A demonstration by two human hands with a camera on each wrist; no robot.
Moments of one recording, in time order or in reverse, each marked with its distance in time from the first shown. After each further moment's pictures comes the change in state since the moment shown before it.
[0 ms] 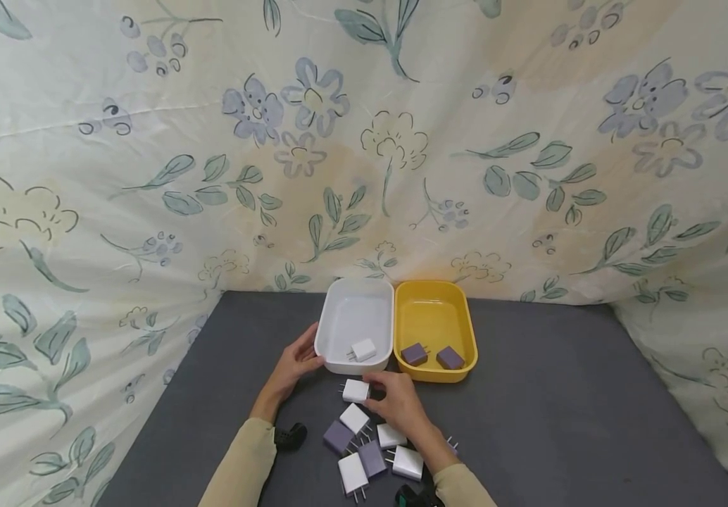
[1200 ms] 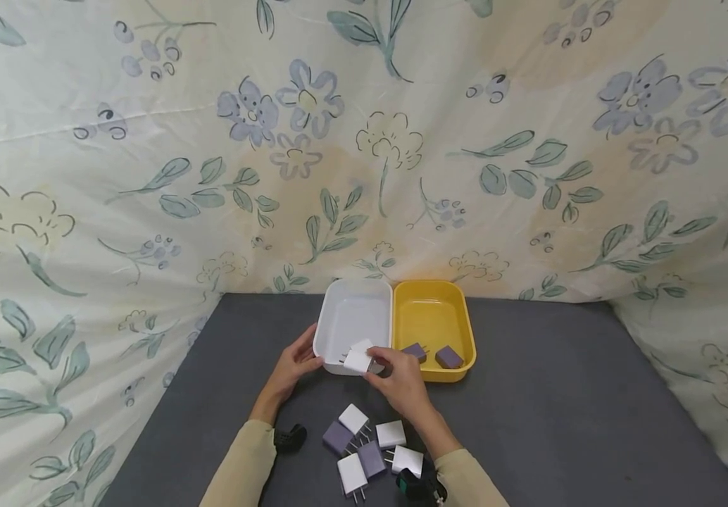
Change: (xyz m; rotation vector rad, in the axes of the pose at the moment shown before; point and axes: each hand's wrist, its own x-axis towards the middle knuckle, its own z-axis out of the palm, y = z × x) left_hand -0.007 0.027 0.004 -0.012 -0.049 -0.024; right_hand 0.015 -0.014 -0.021 0.108 0.268 -0.150
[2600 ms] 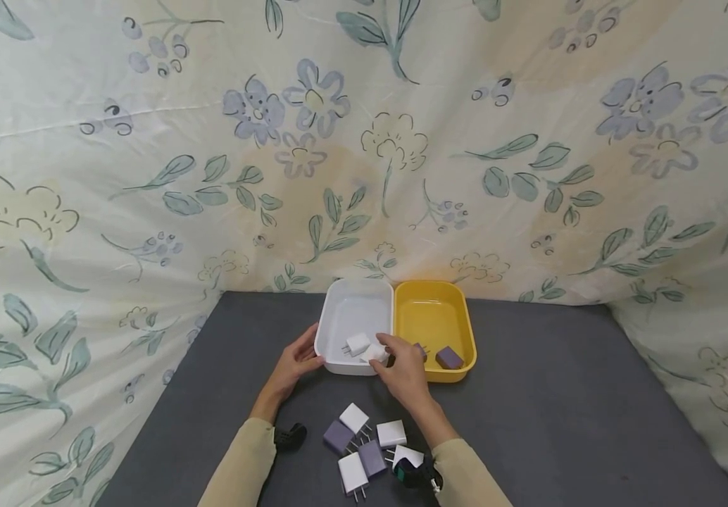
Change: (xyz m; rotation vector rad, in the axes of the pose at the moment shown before) left_hand 0.008 -0.024 -0.006 -0.033 0.009 0.023; right_hand 0.015 0.002 0.001 -0.172 0.077 0.070
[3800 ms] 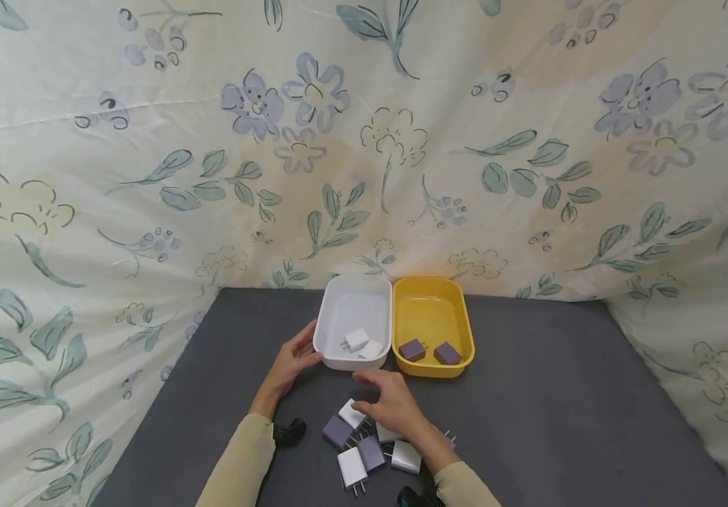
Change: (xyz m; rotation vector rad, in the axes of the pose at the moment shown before) left_hand 0.001 -0.006 -0.002 0.014 0.044 -0.019; right_hand -0.043 0.000 0.009 0.122 -0.395 -0.086
